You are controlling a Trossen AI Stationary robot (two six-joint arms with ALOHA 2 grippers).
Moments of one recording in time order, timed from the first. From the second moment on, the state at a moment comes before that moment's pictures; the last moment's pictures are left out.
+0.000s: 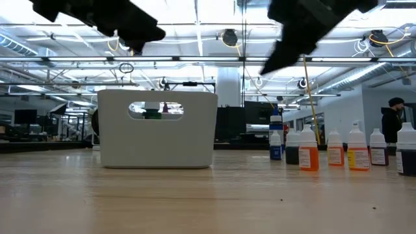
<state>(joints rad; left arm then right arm) -0.19 1.18 0.64 0.17 0.00 0.03 0.11 1.25 0.82 -0.28 0.21 0.15</state>
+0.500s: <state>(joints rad) -0.15 0.86 0.16 0.65 -0.17 0.00 0.08 1.30 0.82 -0.64 0.23 0.33</state>
